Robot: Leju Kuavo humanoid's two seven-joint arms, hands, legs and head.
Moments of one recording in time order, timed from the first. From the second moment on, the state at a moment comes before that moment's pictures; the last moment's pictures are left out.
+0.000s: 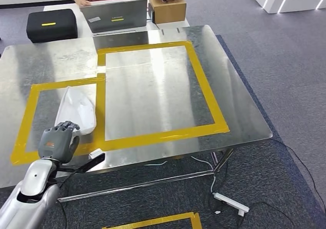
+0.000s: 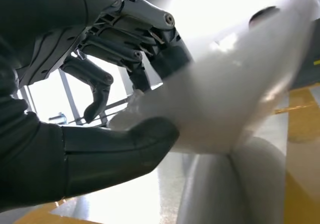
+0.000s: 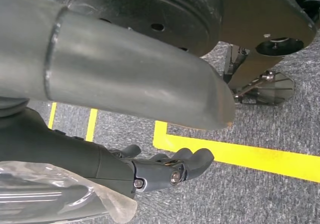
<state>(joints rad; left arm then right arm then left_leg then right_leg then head) -0.36 0.17 -0.43 -1.19 -1.42 0.27 0.27 0.00 0.15 -0.45 -0.20 0.56 -0.14 0.00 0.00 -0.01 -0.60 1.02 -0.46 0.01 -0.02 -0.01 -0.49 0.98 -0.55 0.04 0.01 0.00</state>
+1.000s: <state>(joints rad) -0.28 0.16 -0.39 -1.32 -1.36 0.51 0.13 0.00 0.16 -0.47 -0.20 0.58 -0.15 0.01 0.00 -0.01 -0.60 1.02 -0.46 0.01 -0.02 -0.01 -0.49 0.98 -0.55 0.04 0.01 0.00</state>
